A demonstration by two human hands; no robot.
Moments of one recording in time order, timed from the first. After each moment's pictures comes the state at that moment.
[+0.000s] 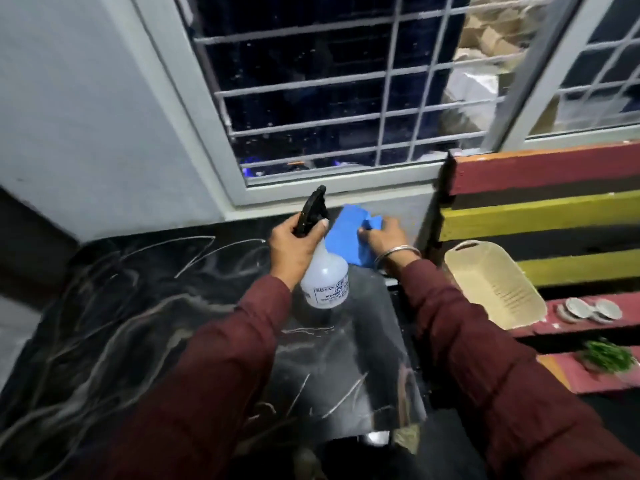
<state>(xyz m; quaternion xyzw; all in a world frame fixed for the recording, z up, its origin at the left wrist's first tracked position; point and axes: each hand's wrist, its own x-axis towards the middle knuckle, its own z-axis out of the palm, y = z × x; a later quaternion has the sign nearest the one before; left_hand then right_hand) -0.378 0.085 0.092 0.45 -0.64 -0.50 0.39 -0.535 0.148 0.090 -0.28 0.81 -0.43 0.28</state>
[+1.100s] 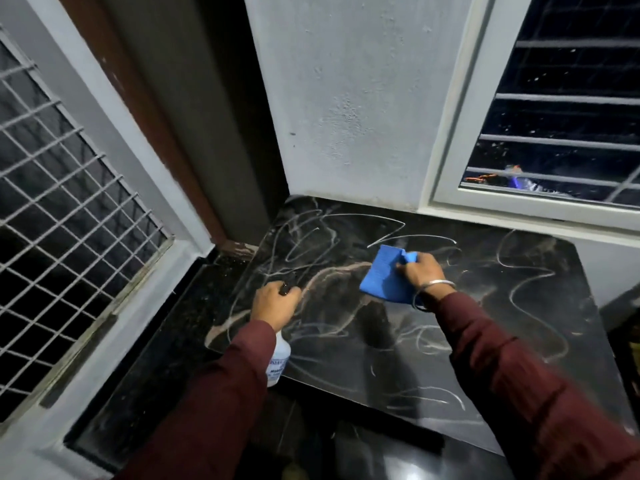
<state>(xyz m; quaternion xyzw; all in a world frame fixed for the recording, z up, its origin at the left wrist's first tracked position) 0.114 0.069 0.057 0.75 -0.55 -0.31 0.20 -0.168 0.041 0.049 -0.42 0.77 -0.32 0.37</state>
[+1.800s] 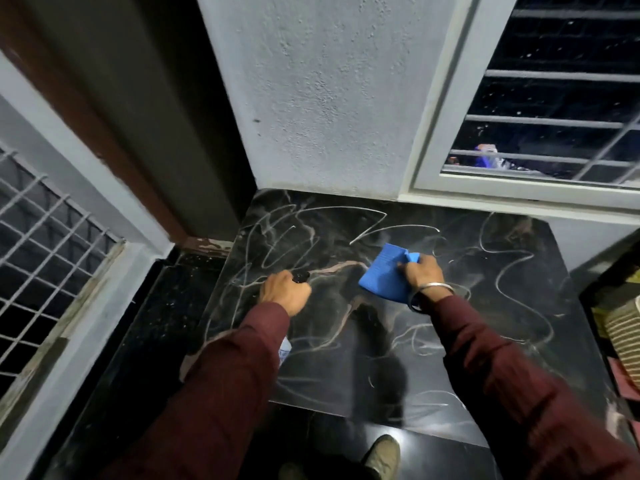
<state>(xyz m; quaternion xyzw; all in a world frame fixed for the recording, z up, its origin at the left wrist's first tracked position) 0.080 -0.019 0.039 0.71 -0.62 -0.32 0.05 -0.171 0.012 0.032 -0.29 0.83 -0.33 0.34</state>
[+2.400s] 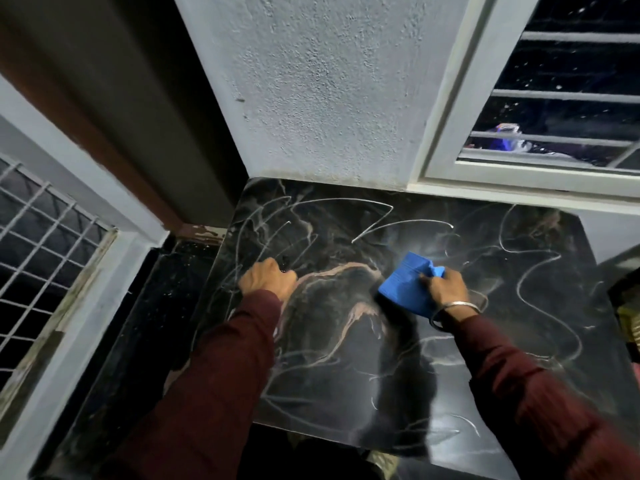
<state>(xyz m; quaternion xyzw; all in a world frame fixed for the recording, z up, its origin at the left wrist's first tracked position) 0.071 -0.092 0.005 0.76 -0.61 -0.22 -0.05 -0.212 -0.006 -0.022 -0.25 0.84 -0.32 0.36</state>
